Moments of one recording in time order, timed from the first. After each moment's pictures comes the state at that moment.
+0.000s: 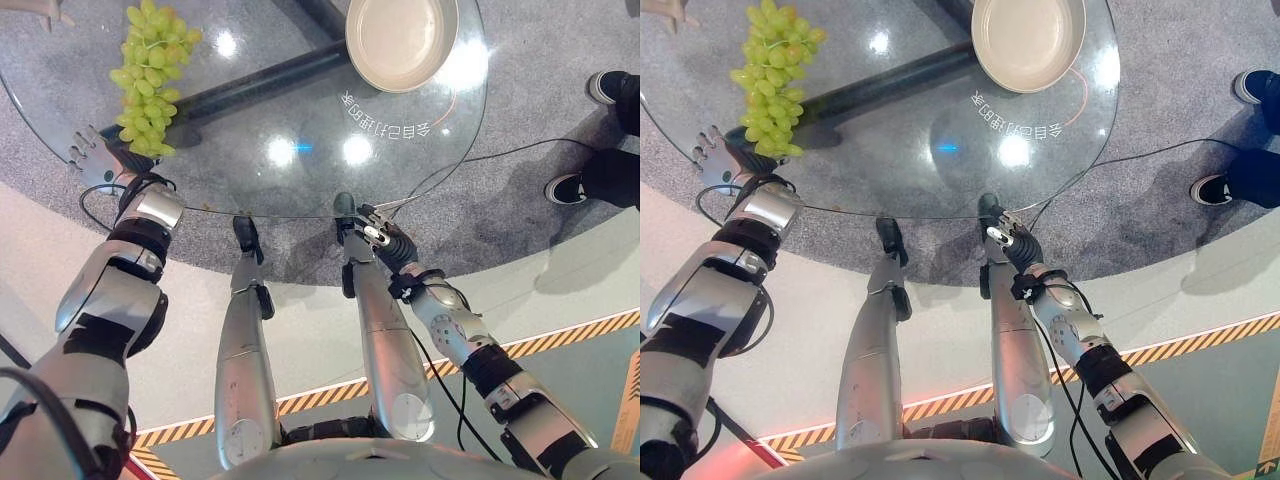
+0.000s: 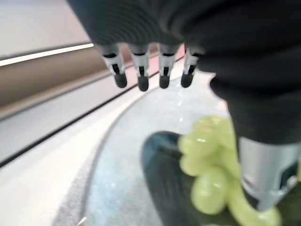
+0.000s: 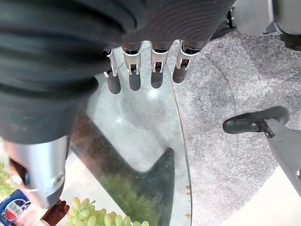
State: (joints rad) left arm -1.05 0.60 -0.50 1.07 -0.15 0.50 0.84; right arm -0.34 -0.37 0.49 0.39 0.85 -0.14 0.09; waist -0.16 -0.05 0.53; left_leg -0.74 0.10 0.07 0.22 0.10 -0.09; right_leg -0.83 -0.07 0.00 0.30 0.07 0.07
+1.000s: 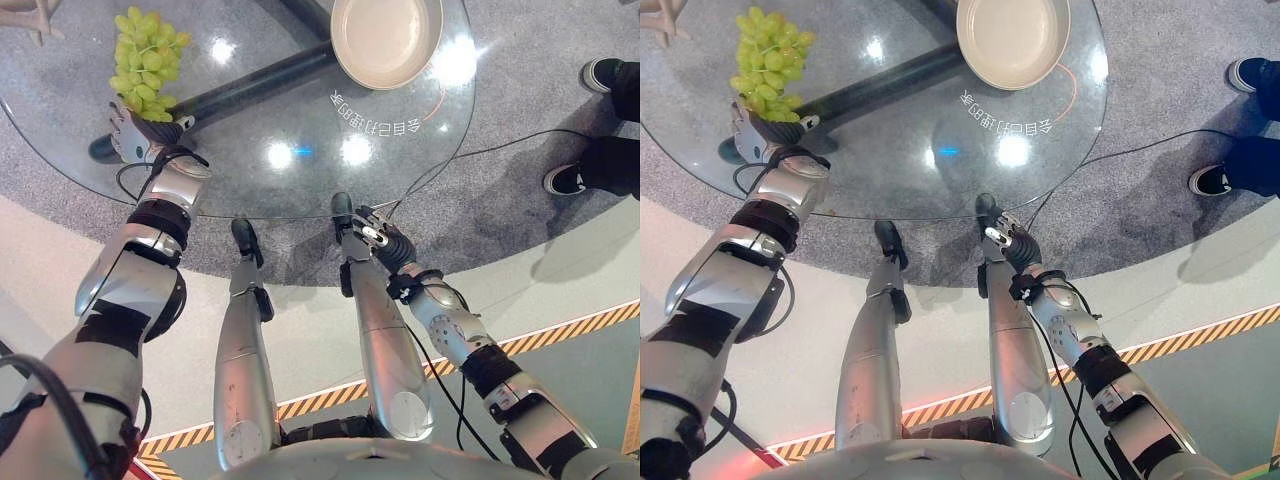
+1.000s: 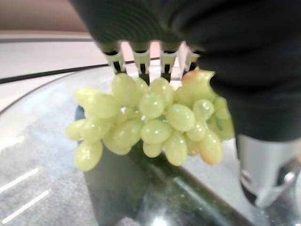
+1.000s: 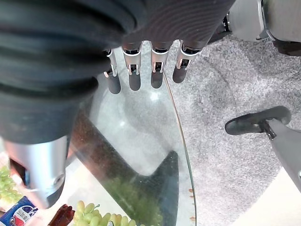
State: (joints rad) left arm -1.14 0.52 -0.47 1.08 -0.33 0.35 0.88; right arm -0.33 -0.37 0.49 0.39 0.85 -0.13 0.07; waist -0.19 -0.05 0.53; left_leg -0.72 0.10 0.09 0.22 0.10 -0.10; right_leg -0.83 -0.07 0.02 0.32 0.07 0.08
